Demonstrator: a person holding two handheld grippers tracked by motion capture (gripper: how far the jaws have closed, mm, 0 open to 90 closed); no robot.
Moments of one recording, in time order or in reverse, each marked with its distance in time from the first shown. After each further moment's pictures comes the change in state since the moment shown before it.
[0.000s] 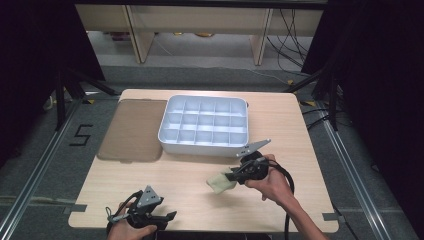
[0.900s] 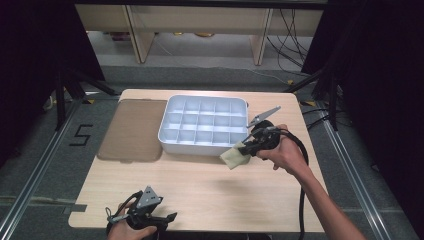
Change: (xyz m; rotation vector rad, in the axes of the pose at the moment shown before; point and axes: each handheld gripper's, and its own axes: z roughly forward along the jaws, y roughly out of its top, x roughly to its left) left arm -0.003 0.000 -0.002 -0.008 -0.011 0.002; right arm -0.038 0.053 -0.050 0.084 -0.107 0.018
